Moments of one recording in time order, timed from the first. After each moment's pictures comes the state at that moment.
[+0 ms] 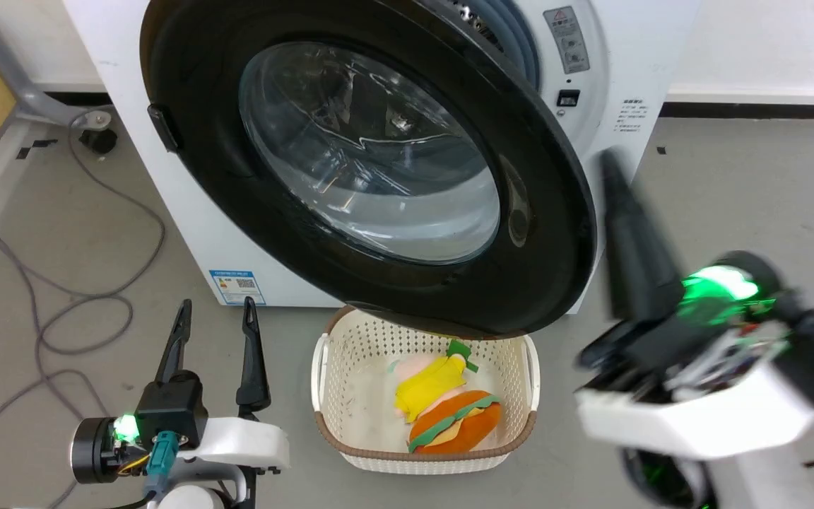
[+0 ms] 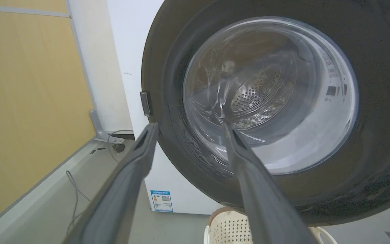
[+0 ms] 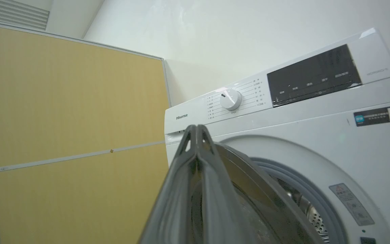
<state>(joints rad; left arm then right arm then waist) -0.10 0.09 -0.11 0.10 -0.08 0.17 -0.26 -0.29 -0.06 0.29 -0.26 0.45 0.13 -0.26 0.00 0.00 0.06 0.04</state>
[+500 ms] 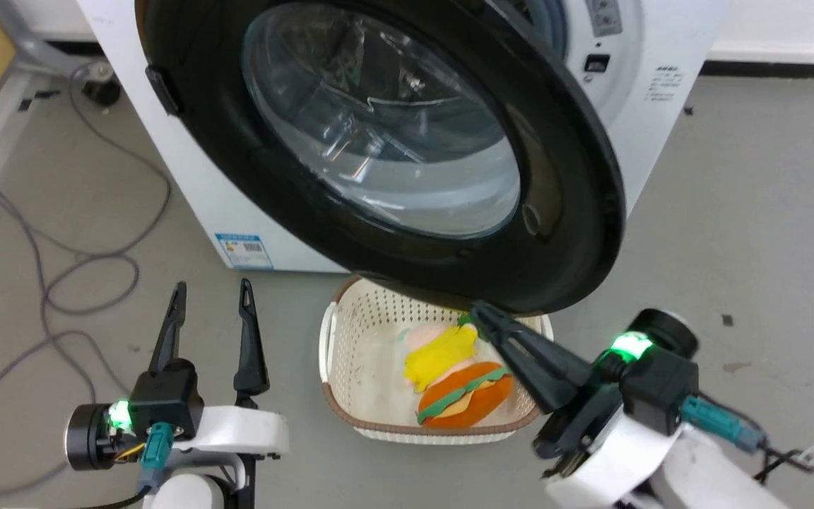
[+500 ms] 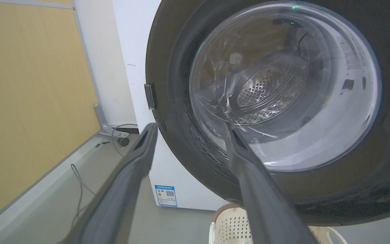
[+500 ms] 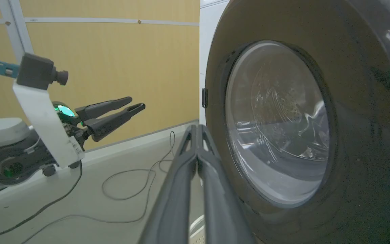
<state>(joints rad) -0.12 0.07 -0.08 0.06 -0.06 0.16 -0.26 -0.35 -0.33 0.66 -0.02 0.41 0.13 -0.26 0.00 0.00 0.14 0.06</state>
